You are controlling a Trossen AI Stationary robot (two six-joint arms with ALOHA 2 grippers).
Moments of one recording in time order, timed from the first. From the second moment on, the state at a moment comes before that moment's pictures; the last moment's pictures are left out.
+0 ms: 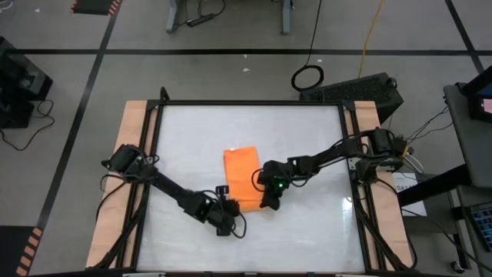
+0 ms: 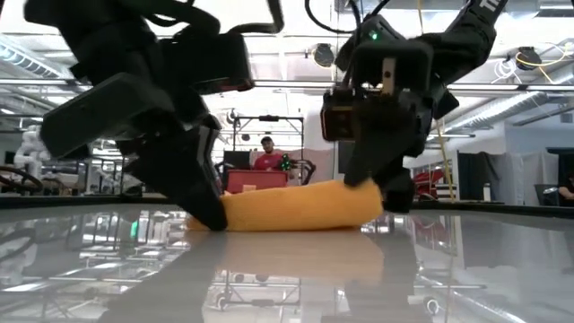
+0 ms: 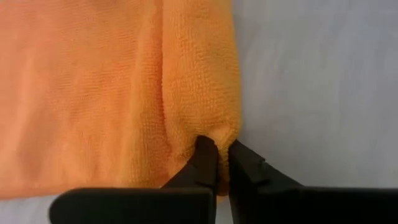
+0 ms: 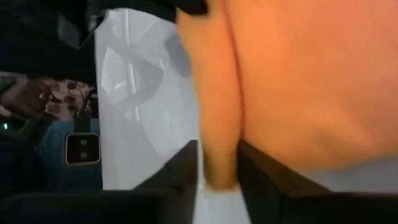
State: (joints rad) left arm -0.48 1.94 1.07 -0.29 -0.36 -0.41; right arm 0.07 1.82 0.84 0.19 -0.53 0.71
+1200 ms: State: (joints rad) left arm -0.20 1.95 1.07 -0.07 0.45 -0.35; right arm 0.53 1.62 0.84 -0.01 0.18 -0.09
